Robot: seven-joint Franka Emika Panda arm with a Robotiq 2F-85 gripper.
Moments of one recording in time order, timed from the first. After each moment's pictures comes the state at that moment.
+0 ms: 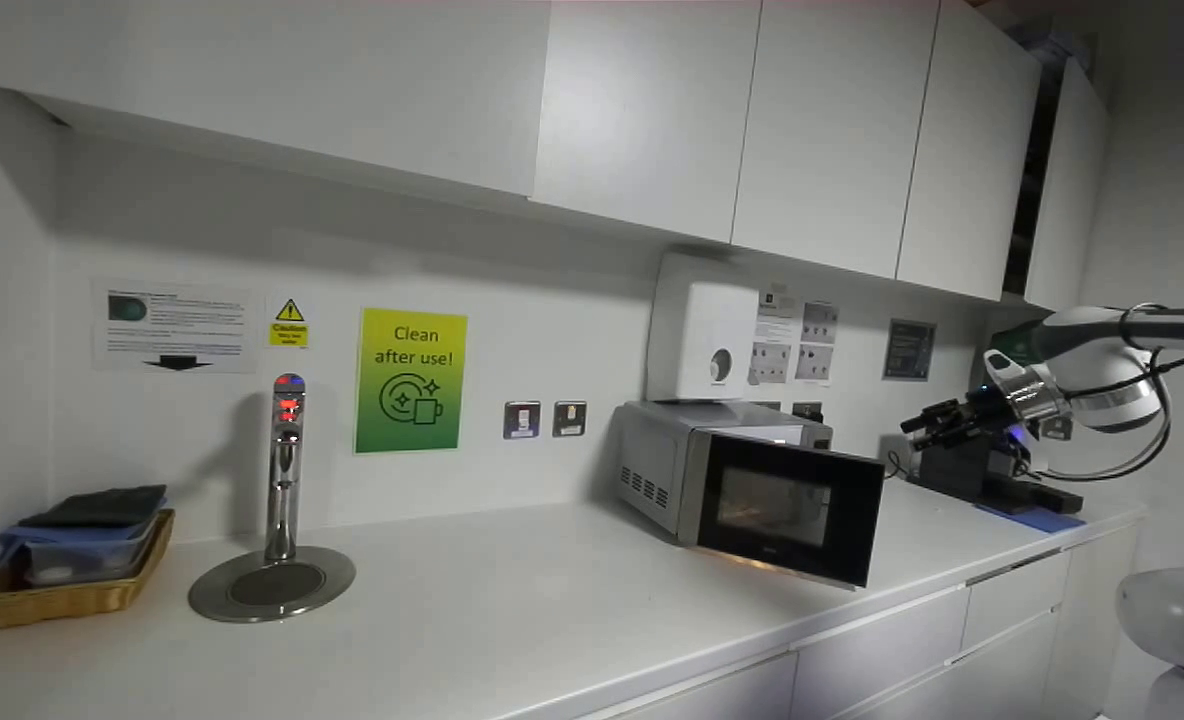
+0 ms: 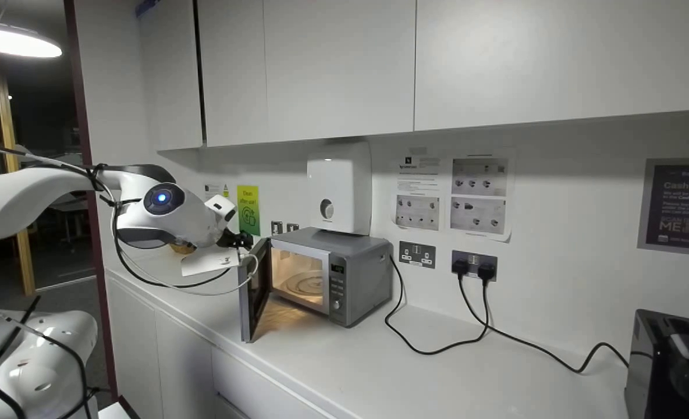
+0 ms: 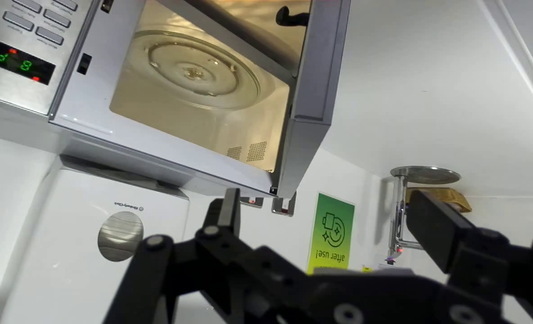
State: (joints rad) arm -0.44 -1.03 0.11 -2.79 1.09 2.19 -1.61
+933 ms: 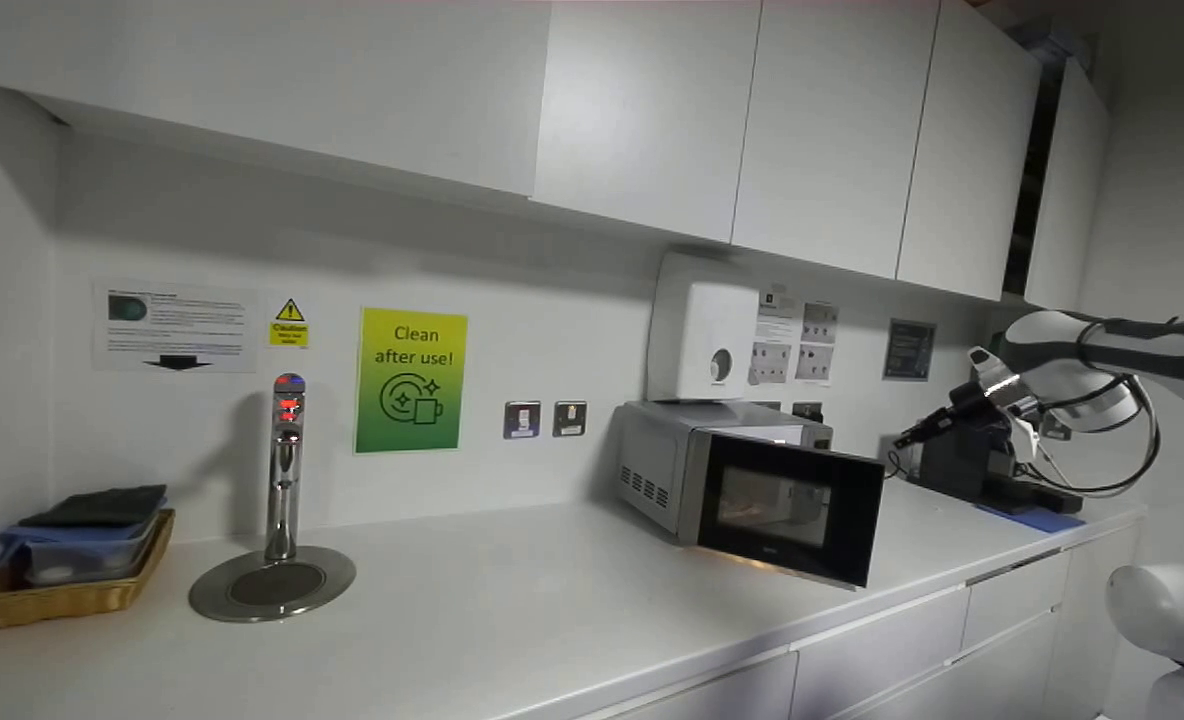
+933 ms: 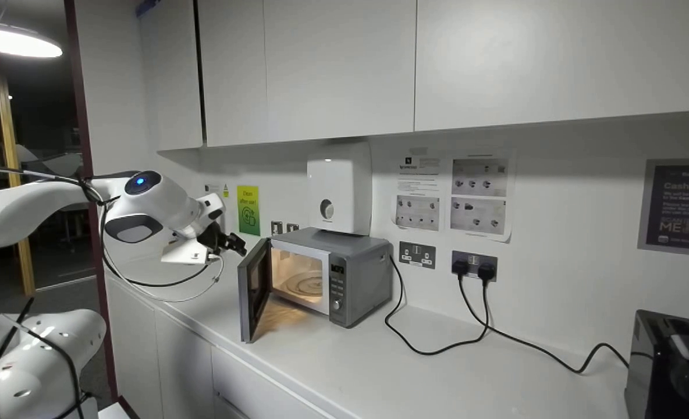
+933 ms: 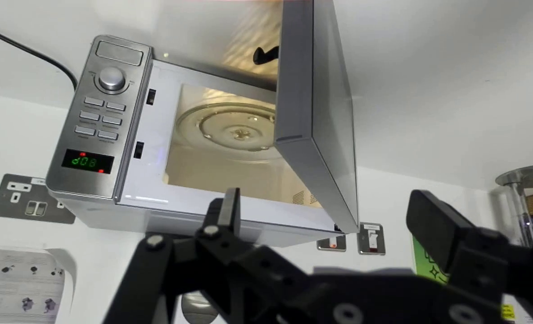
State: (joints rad) arm -0.62 -1.19 0.42 -2.79 1.09 2.19 -1.09
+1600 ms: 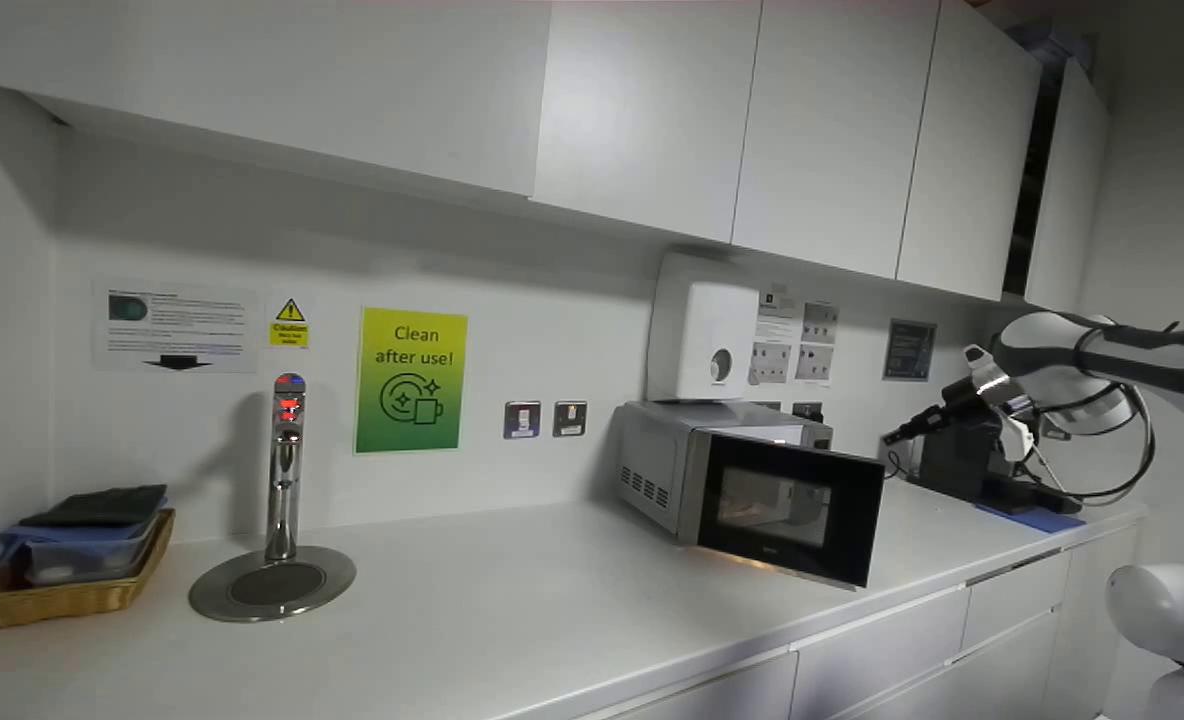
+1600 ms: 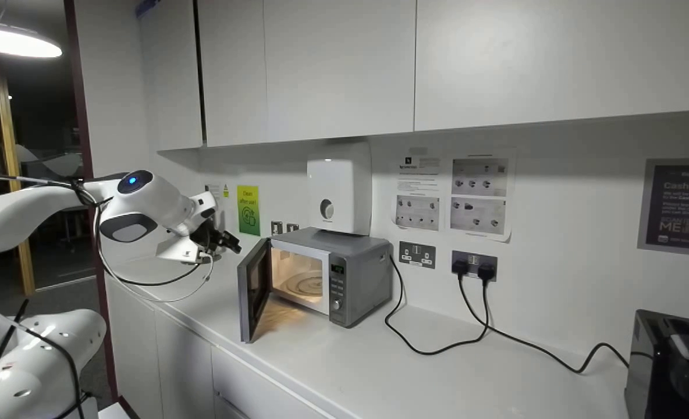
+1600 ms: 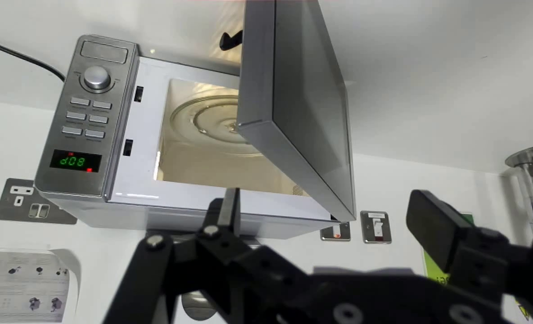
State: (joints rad) arm -0.62 -1.25 0.49 -2.79 1.14 2.19 -0.98
